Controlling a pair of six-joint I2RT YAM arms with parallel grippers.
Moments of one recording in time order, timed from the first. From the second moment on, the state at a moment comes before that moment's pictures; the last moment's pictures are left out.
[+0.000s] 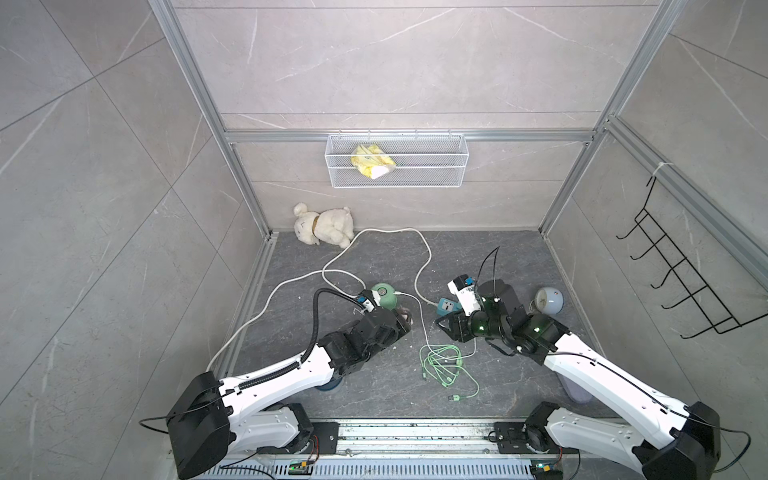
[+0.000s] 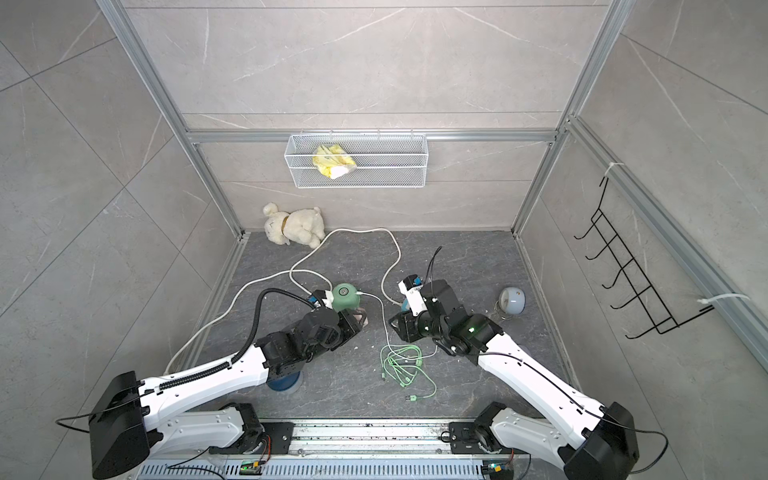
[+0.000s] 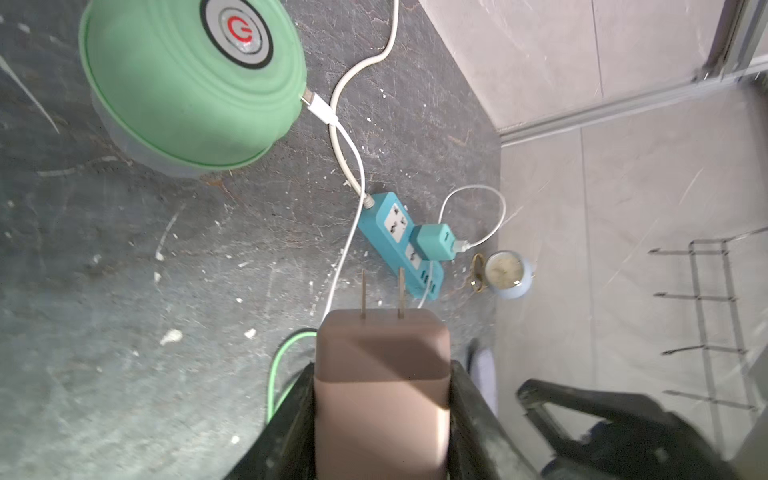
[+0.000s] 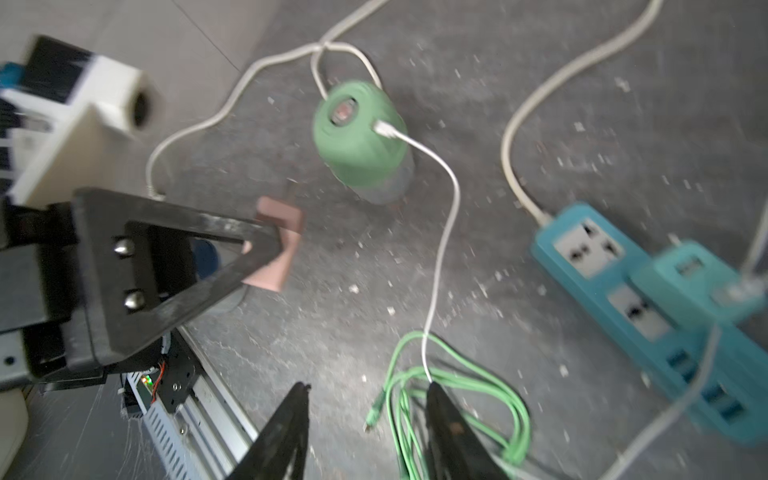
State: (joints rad) left arm -0.98 1.18 0.79 -0.17 -0.24 -1.38; right arm 0.68 1.08 0.86 -0.43 -0.24 0.30
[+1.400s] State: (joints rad) left arm -0.97 1.16 0.79 -0.21 -0.32 -1.84; right arm 0.97 1.40 0.65 0.49 0.08 0.64
